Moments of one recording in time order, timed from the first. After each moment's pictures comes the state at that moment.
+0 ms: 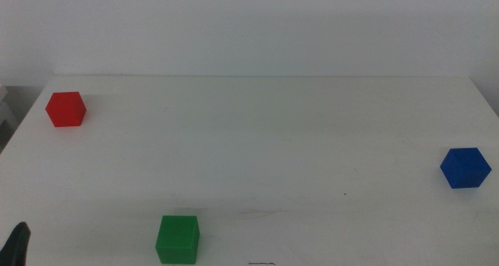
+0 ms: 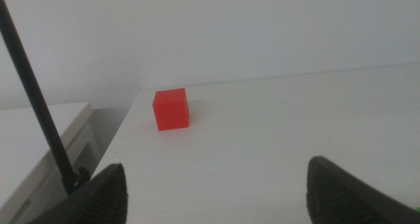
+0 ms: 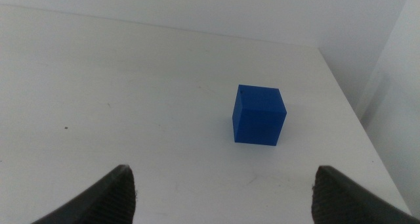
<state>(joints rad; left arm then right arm) 0.03 -0.01 0.03 0.02 0.14 0.07 0.06 -0.01 0.03 -0.13 0.30 0.00</state>
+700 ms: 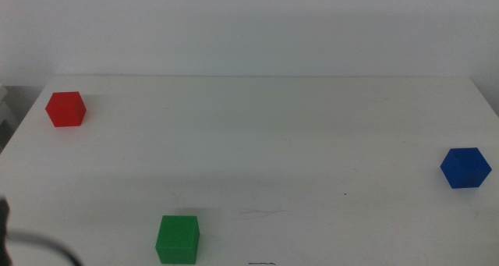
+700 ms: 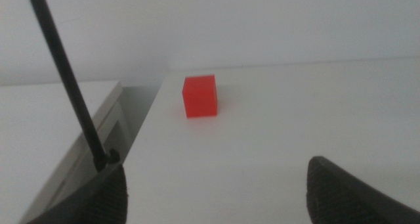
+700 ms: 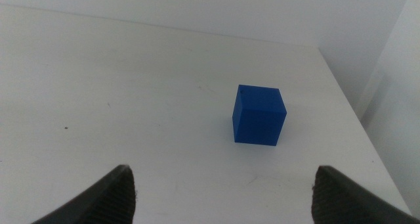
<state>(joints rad) 0.12 0.20 -0.10 0.02 0.16 0.07 0.06 -0.01 0.03 -0.13 0.30 0.00</state>
